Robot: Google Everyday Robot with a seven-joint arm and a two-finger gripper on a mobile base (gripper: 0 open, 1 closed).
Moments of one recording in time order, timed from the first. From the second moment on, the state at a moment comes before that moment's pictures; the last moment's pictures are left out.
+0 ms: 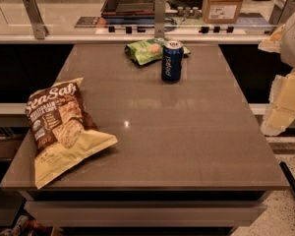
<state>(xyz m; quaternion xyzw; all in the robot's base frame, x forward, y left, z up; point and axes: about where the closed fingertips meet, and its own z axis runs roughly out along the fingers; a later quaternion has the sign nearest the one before) 0.438 -0.214 0.987 -0.60 0.78 -0.05 0.18</state>
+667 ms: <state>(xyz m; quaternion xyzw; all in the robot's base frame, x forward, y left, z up) 0.436 -0.207 0.989 -0.60 0.77 -0.03 0.19</state>
